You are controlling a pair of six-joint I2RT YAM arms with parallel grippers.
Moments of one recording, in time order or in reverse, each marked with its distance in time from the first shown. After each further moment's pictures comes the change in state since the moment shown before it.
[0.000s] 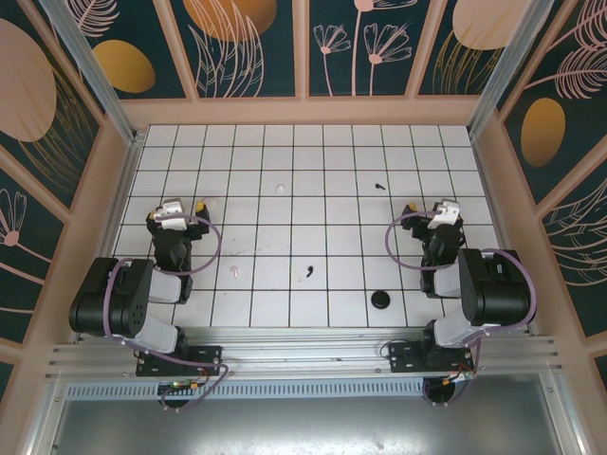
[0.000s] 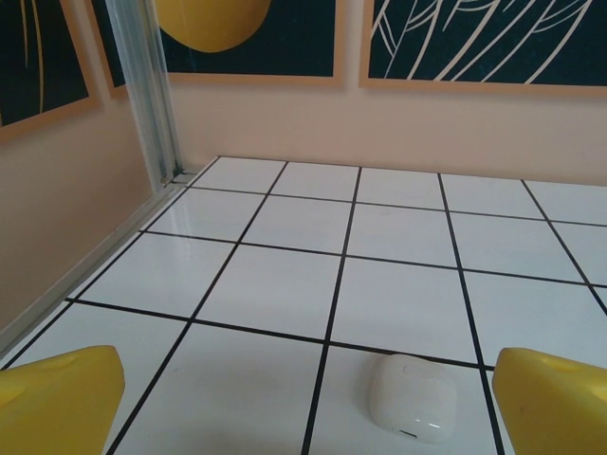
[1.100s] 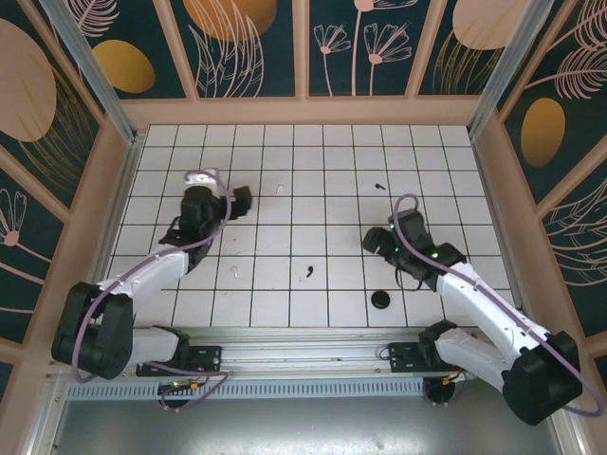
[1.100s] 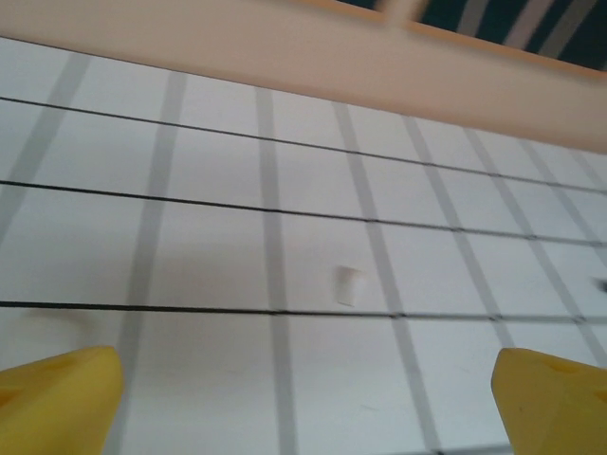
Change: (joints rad) left arm -0.375 -0.176 0.456 -0.922 0.132 -0.343; right arm 0.594 -0.547 0.430 -1.781 -0.012 0.779
